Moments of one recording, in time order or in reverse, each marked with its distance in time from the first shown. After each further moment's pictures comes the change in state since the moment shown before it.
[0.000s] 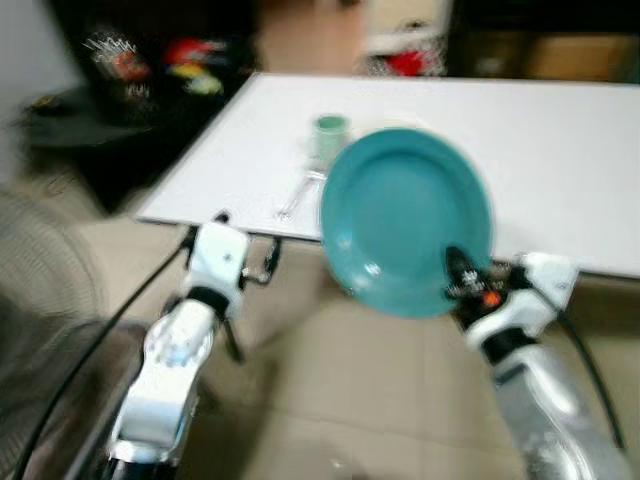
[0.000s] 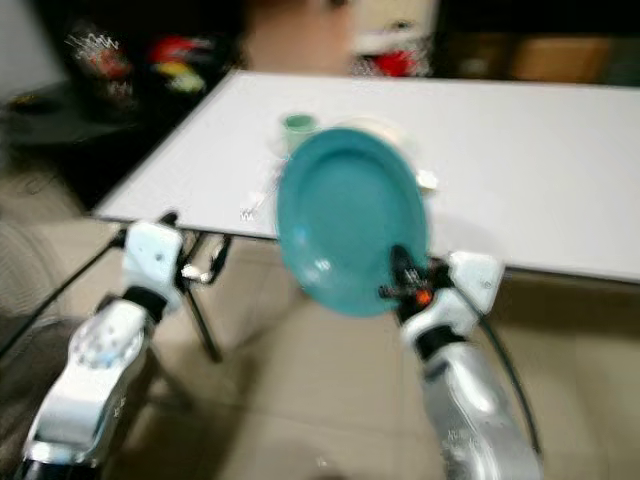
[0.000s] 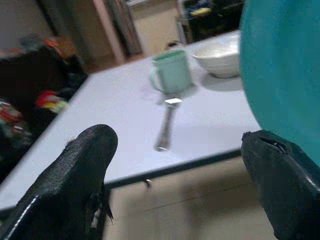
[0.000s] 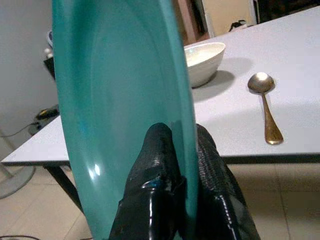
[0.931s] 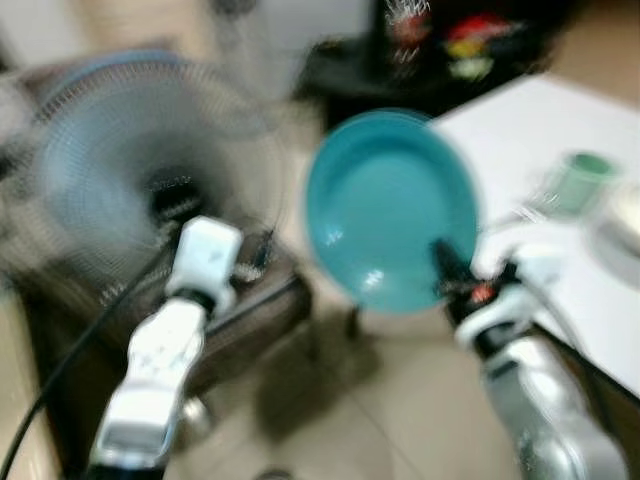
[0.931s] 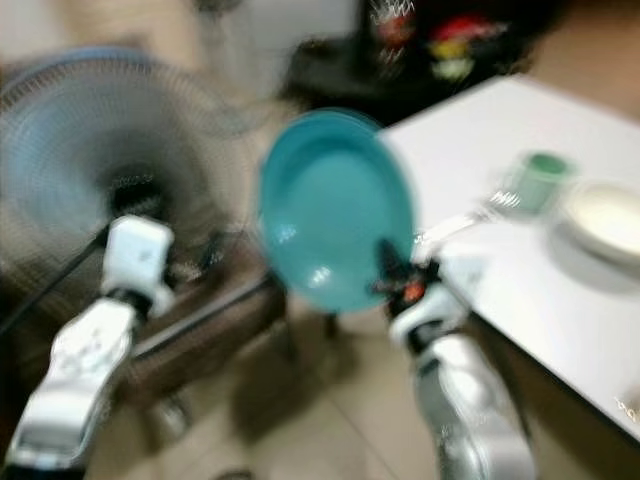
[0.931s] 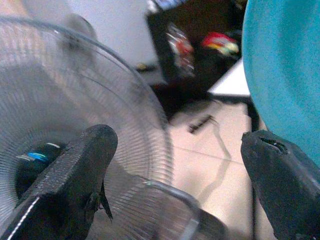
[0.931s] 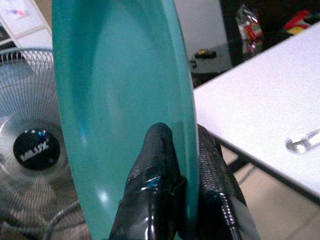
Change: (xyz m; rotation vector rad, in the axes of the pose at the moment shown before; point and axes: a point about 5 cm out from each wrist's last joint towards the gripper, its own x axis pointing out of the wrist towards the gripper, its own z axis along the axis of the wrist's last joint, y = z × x) left arm -0.006 0.006 0.002 0.009 -0.003 0.028; right arm 0.001 0.006 0.002 0.004 -0.006 0.046
